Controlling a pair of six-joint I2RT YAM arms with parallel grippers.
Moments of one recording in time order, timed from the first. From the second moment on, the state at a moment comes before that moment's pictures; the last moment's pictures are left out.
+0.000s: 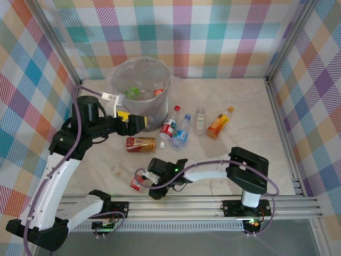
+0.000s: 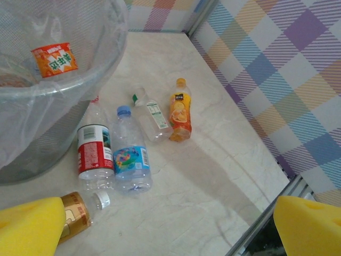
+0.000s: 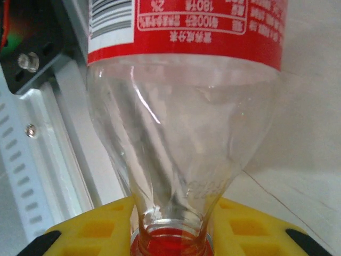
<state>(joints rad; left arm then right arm) -0.35 0.98 1.29 -0.80 0.46 -0.30 1.27 1.75 0.97 -0.28 -0.31 0.29</state>
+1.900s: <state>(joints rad) -0.73 1.42 1.09 -0.08 0.45 -0.95 0.88 0.72 0.60 -0.44 -0.14 0.45</state>
